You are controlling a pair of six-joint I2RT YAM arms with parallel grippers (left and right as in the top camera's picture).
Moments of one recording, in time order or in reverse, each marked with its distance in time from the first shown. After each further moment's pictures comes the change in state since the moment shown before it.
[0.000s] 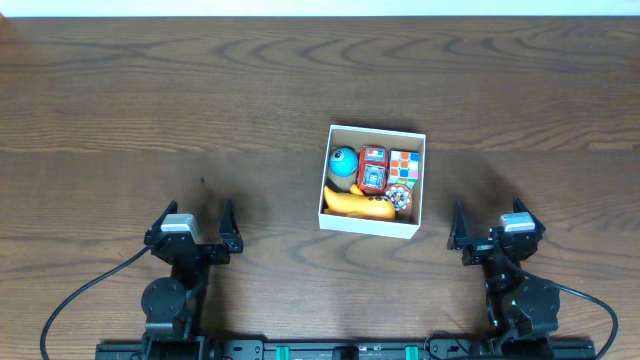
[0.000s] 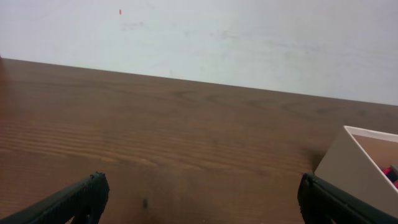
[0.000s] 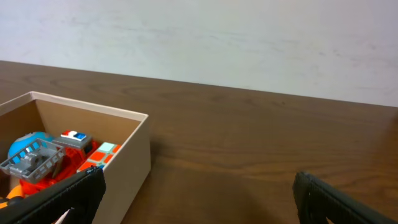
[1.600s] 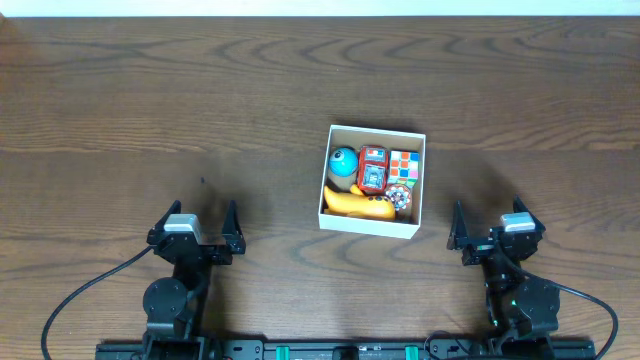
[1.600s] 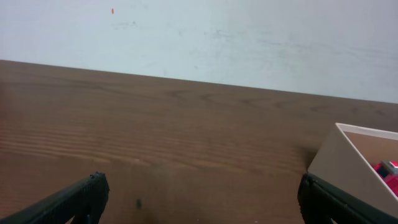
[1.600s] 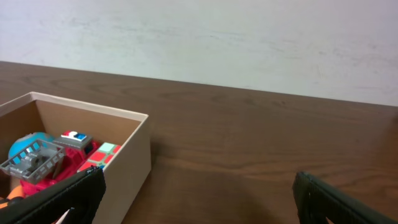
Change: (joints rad) left arm -0.024 0.000 0.000 0.000 0.000 0.000; right arm 0.000 0.000 0.000 0.000 0.000 0.003
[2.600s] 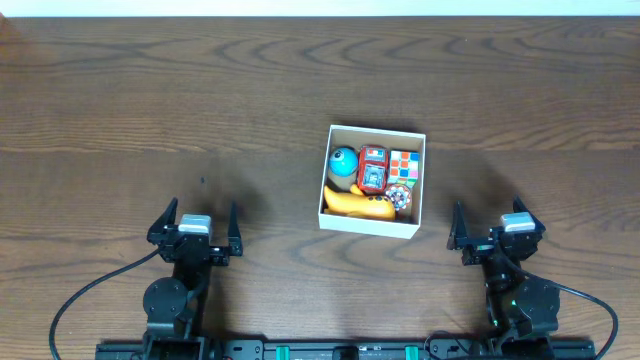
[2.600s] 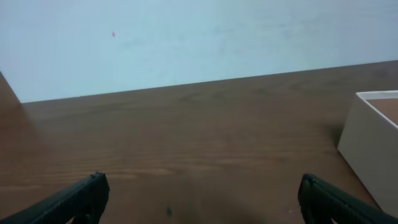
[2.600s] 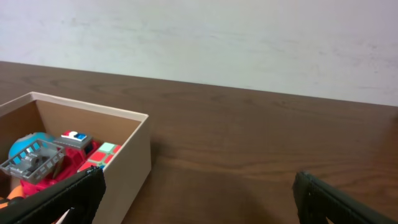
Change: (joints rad) left arm 0.000 0.000 -0.001 0.001 -0.004 0.237; right arm 0.000 0.000 0.000 0.000 0.000 0.000
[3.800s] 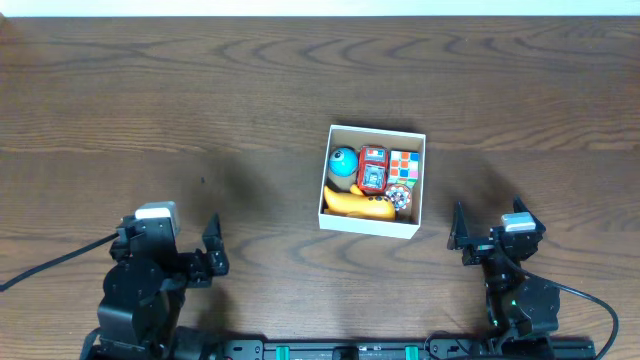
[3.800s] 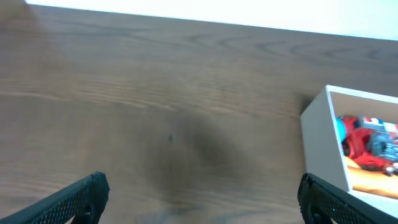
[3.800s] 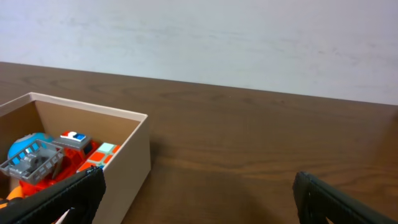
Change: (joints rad) left arm -0.161 0.362 0.755 -0.796 -0.199 -0.296; right arm 0.000 0.000 0.002 -0.003 0.003 0.003
